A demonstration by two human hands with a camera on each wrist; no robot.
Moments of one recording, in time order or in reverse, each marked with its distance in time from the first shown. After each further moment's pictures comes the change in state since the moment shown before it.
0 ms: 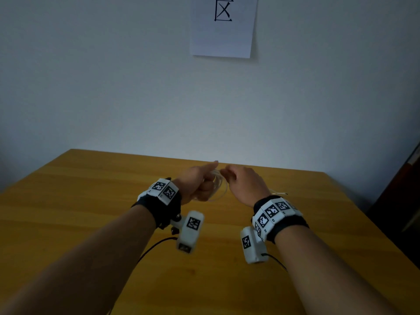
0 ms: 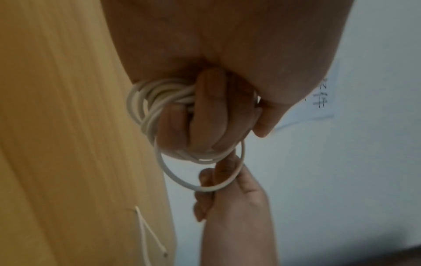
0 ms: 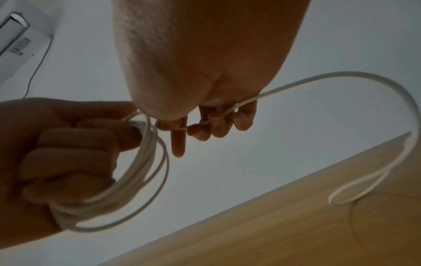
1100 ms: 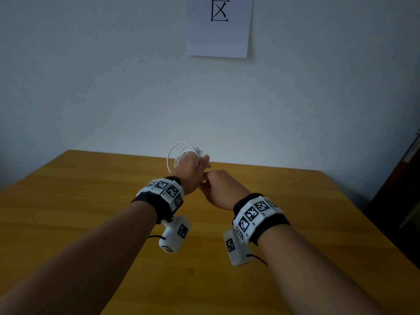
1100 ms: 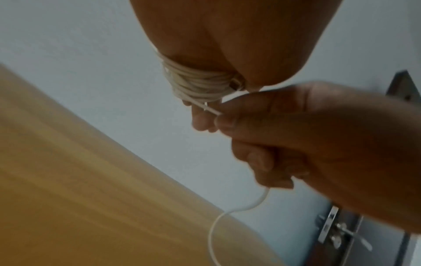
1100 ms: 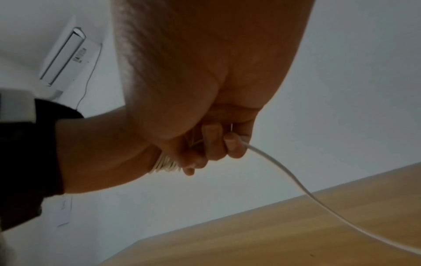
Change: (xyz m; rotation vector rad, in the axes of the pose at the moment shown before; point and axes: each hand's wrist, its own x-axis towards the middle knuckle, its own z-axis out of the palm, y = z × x) left_hand 0.023 -0.005 -0.020 0.766 0.427 0.314; right_hand -0.002 -0.046 0.014 0.009 -0.264 -0.113
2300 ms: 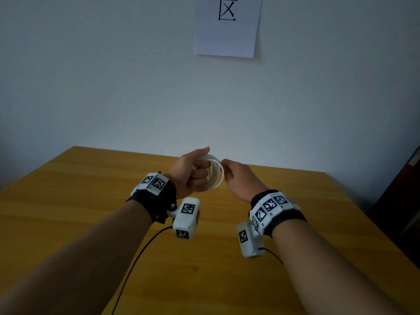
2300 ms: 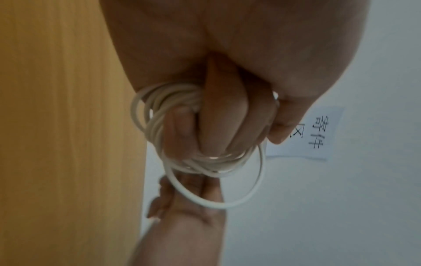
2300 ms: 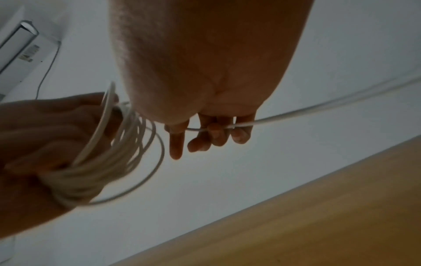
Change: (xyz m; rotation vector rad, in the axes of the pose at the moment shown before) left_hand -0.025 0.019 -0.024 -1.127 -0.385 -0.380; right_hand -0.002 0.025 -0.016 0.101 0.183 0.076
